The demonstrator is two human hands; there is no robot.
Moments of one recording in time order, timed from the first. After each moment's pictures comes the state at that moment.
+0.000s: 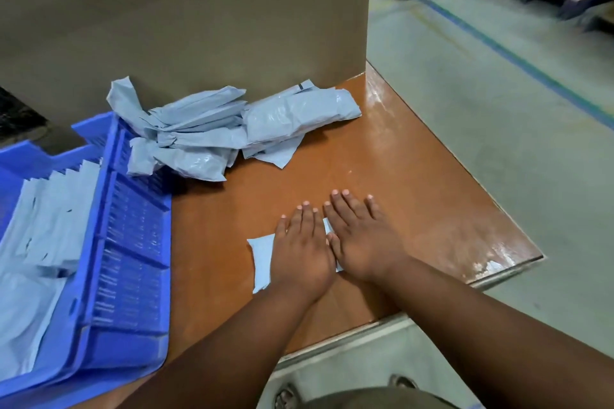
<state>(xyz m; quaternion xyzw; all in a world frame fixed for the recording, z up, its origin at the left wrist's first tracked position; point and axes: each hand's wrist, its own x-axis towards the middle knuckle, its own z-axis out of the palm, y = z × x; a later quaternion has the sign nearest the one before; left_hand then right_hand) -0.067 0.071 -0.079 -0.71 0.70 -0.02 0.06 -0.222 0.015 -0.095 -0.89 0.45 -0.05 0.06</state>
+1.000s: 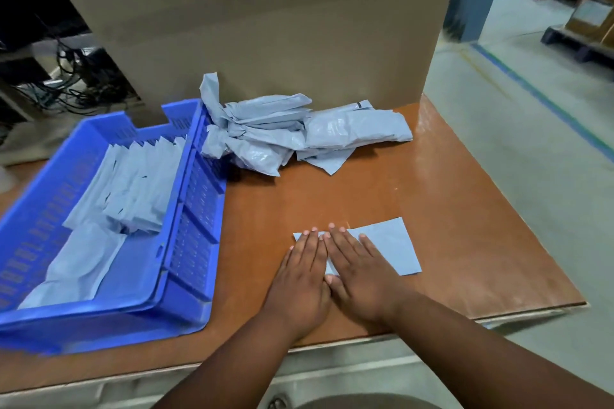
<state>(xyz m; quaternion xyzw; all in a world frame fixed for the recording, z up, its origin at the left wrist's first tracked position) 0.002 0.162 -0.085 -0.70 0.71 0.03 -0.06 -0.173 0.075 -0.082 -0.94 0.33 -0.03 0.11</state>
